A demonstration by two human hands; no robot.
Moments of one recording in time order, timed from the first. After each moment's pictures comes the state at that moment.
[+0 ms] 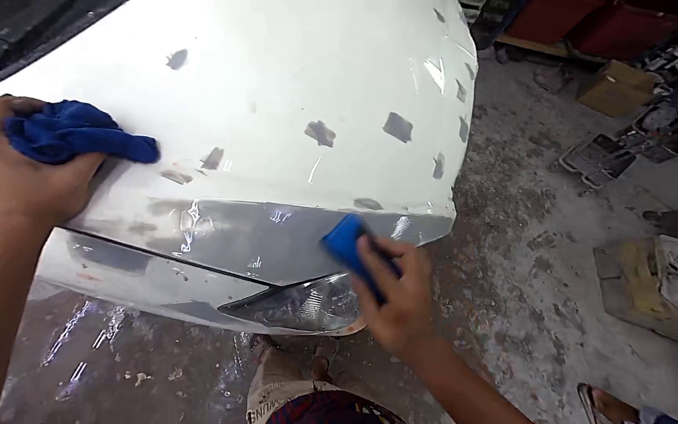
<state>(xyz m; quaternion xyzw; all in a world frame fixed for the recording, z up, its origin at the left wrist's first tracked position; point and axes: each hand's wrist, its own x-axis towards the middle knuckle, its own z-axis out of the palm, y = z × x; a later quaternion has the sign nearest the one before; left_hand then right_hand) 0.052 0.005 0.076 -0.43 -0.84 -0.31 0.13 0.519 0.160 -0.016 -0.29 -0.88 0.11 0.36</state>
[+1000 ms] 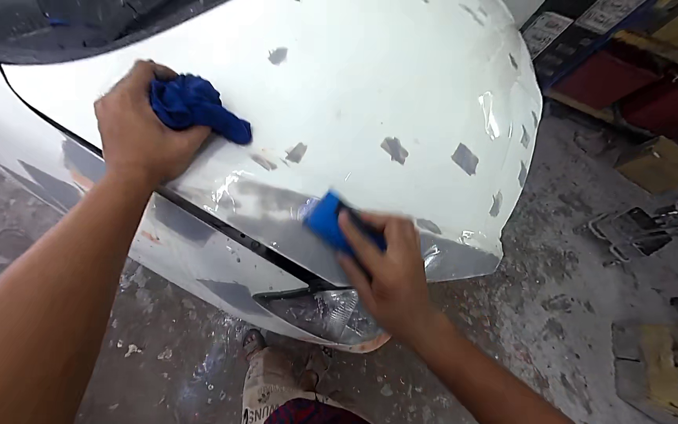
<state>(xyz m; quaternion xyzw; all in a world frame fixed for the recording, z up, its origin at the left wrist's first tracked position) 0.051 0.003 0.076 -0.42 -0.84 -0.31 0.16 0.415 0.148 0.030 -0.14 -0.94 0.08 0.30</state>
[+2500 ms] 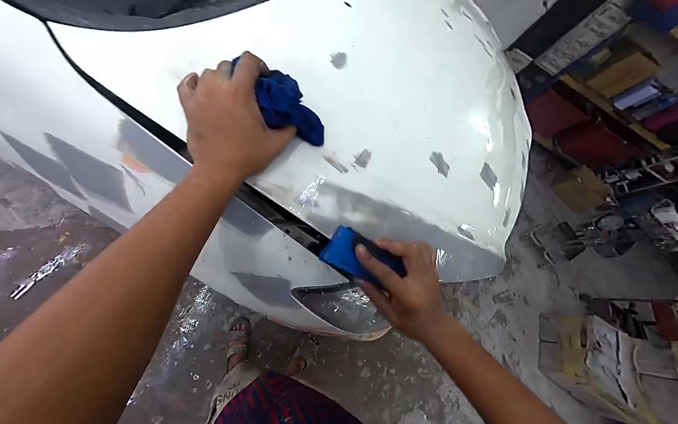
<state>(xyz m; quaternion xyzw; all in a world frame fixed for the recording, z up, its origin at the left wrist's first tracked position) 0.036 -0.004 0.078 -0.41 -0.85 -0.32 0.15 0.371 0.094 0.018 -0.07 -0.96 0.02 0.28</state>
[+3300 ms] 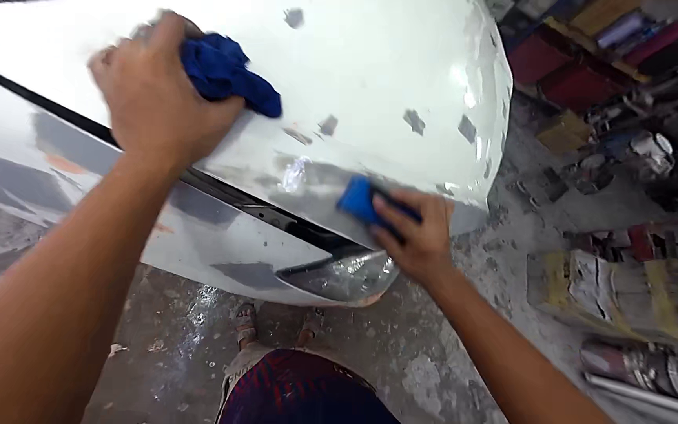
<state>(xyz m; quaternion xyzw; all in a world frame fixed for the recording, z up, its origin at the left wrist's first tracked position) 0.037 -0.004 0.074 -0.43 -0.84 -0.30 0.14 0.411 0.133 0.008 -0.15 -0.93 0.01 0.33</state>
